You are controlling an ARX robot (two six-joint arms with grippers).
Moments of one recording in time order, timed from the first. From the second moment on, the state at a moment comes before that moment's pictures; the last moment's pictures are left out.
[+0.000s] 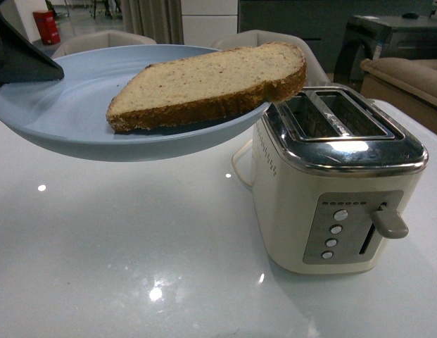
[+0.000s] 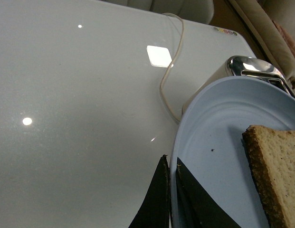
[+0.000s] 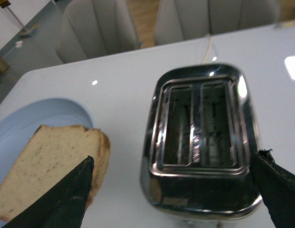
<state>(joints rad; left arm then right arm) -0.13 1.38 0.86 0.05 0.24 -0.33 0.32 1.17 0.85 -0.03 -0.01 0.29</state>
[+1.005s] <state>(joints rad) -0.13 1.38 0.86 0.05 0.24 -0.33 0.43 1.41 0.96 -0.02 -0.27 0.82</state>
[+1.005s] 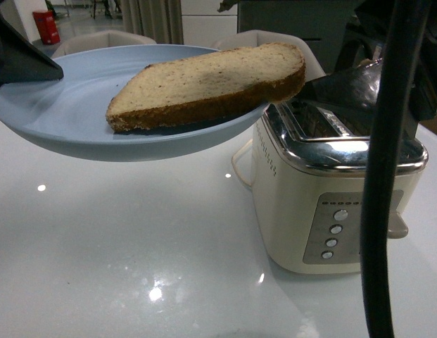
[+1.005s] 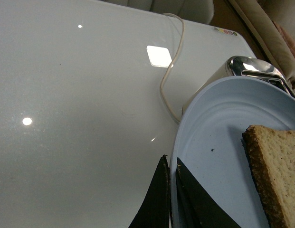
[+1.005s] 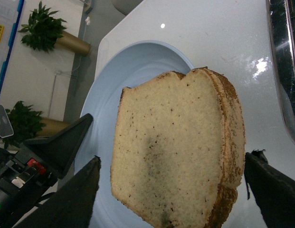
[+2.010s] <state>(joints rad) -0.13 1.38 0.86 0.05 0.24 -0.33 0.43 1.36 0.97 -0.02 -0.17 0.76</state>
